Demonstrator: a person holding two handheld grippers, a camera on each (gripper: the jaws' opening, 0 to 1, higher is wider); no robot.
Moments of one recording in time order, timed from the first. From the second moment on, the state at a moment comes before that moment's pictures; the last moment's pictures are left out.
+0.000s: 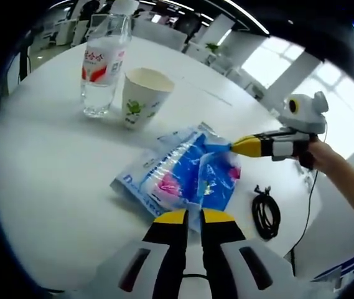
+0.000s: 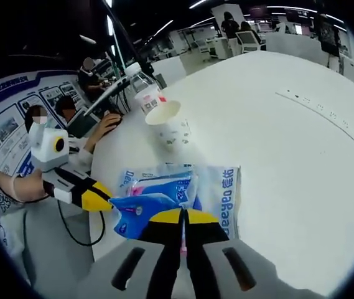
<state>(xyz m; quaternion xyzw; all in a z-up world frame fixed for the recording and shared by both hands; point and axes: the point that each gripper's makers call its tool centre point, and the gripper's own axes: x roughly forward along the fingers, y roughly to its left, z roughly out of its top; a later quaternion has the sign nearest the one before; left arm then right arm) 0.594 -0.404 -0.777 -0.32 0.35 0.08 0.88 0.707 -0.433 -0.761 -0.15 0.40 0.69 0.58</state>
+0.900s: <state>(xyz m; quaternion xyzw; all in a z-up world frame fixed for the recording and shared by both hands) 0.606 -0.384 -0.749 -0.27 0.33 0.04 0.91 0.710 -0.445 -0.738 -0.10 0.39 0.66 0.63</state>
